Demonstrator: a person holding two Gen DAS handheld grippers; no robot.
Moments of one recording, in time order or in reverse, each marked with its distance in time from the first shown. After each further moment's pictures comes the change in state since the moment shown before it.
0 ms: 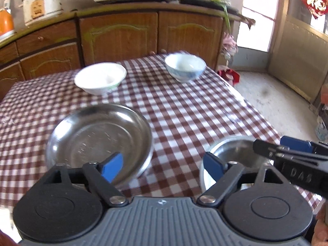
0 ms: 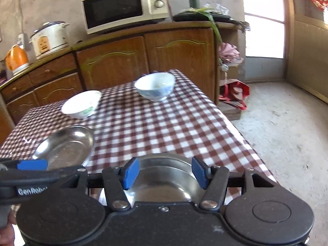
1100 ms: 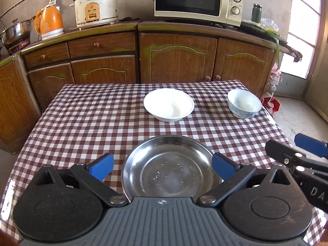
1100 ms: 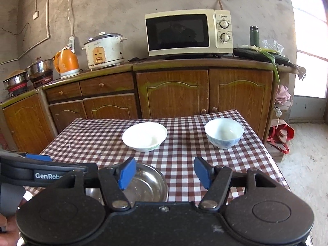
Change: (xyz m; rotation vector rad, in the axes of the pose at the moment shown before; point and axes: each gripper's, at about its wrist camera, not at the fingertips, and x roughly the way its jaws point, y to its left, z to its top) left arm -0.044 0.083 0.053 -0.145 -0.034 0.192; right arm -0.014 0.102 0.067 -0.160 -0.123 0.220
